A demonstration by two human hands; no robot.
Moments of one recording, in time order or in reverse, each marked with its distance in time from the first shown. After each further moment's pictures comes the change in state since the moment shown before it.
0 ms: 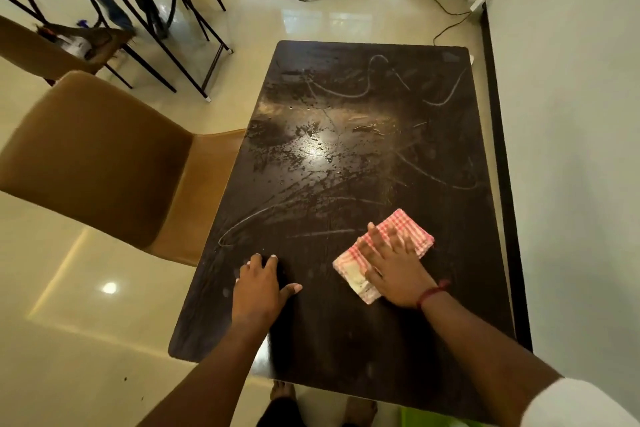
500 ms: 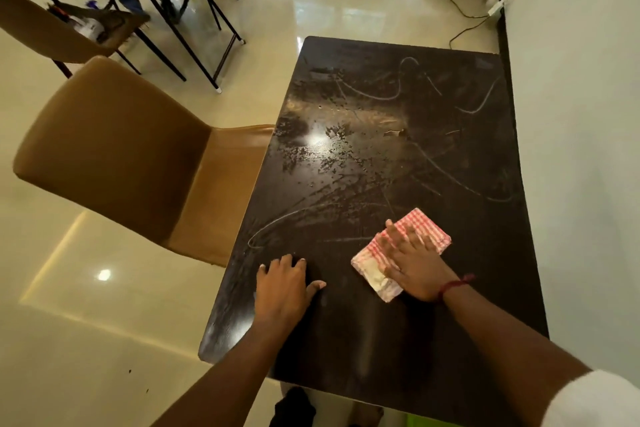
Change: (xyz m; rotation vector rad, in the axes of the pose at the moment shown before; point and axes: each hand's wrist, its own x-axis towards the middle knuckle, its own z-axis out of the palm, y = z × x) left_hand 0.016 -0.024 -0.016 0.143 0.066 0.184; right_hand 0.040 -0.017 -0.011 0.039 -0.087 0.084
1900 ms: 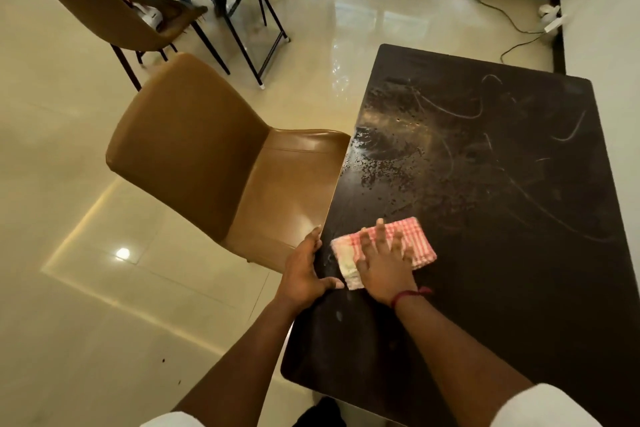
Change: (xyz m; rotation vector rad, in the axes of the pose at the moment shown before) left_hand 0.045 -0.145 -0.007 -0.991 -0.022 -0.031; right_hand 0.089 -0.224 -0.014 0.075 0.099 0.104
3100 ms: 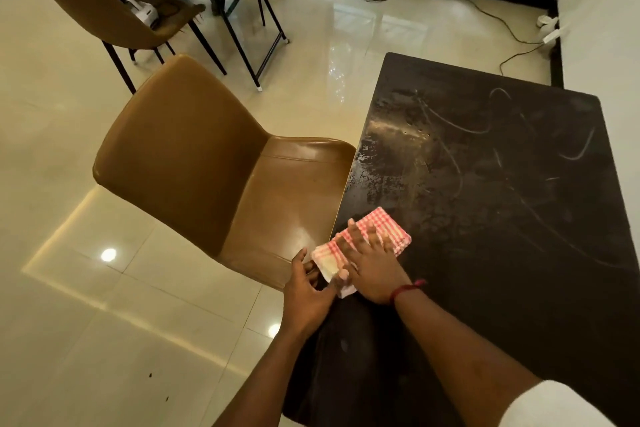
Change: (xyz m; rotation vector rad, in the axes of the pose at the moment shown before) left_hand -0.001 0.021 0.000 -0.316 0.179 -0.203; right_hand 0.052 -0.015 -0.015 -0.098 -0.047 -0.267
